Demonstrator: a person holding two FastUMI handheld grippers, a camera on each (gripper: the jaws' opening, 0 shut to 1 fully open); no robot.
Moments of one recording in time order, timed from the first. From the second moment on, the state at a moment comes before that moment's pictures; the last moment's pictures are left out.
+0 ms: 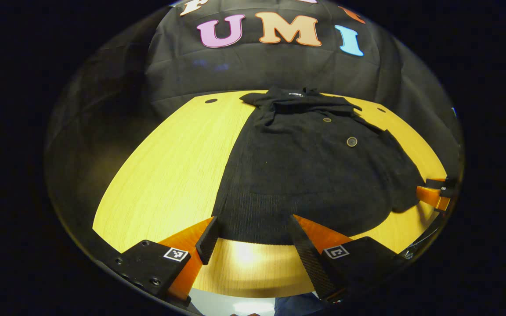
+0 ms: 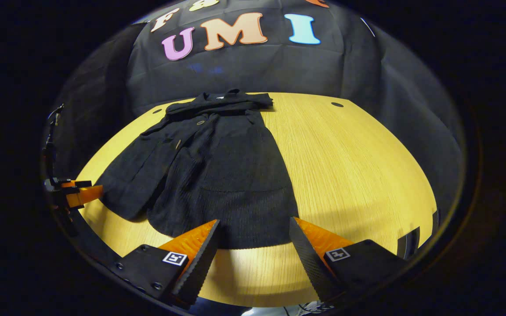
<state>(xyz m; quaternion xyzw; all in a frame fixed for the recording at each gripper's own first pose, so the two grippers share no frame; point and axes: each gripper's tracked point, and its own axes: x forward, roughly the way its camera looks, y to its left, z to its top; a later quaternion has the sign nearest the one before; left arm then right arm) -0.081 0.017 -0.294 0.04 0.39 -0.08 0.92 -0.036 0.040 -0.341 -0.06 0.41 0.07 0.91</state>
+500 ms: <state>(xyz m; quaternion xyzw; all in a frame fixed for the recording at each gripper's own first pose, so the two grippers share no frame) -0.084 0.006 -0.295 0.03 0.36 -0.10 0.92 -0.036 0.060 -0.344 -0.05 0.40 0.08 0.91</state>
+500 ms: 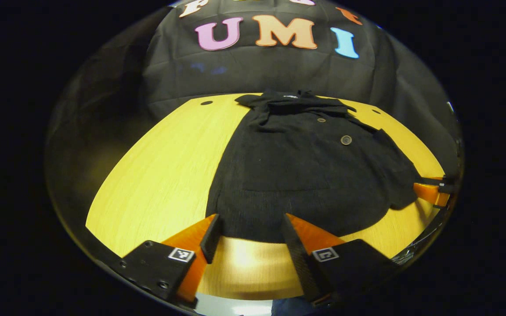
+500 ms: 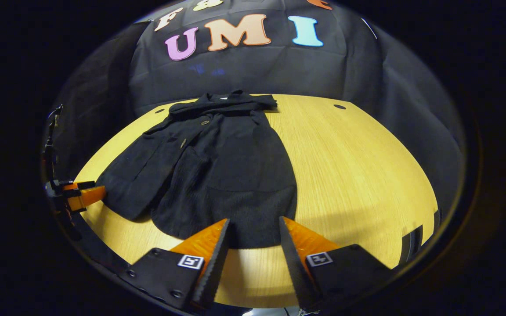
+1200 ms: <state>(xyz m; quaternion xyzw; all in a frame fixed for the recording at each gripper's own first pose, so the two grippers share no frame) -0.088 -0.014 -0.294 0.00 0.40 -0.16 0.90 -0.038 0.078 -0.344 -0.03 0.44 0.09 0.90</state>
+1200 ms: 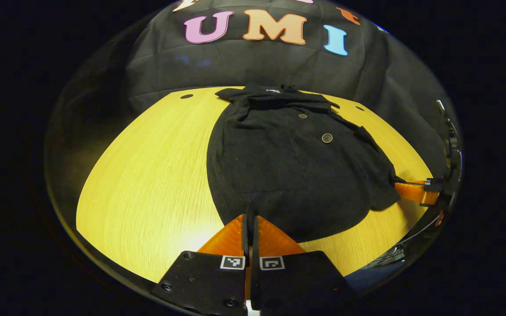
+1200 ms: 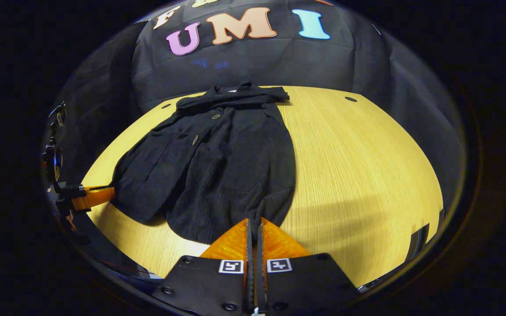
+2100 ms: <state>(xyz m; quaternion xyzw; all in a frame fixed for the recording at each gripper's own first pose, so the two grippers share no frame) 0.018 0.001 -0.199 -0.06 0.33 -0.15 0.93 0.060 0.109 -0.235 -0.03 0.33 0.11 0.94</state>
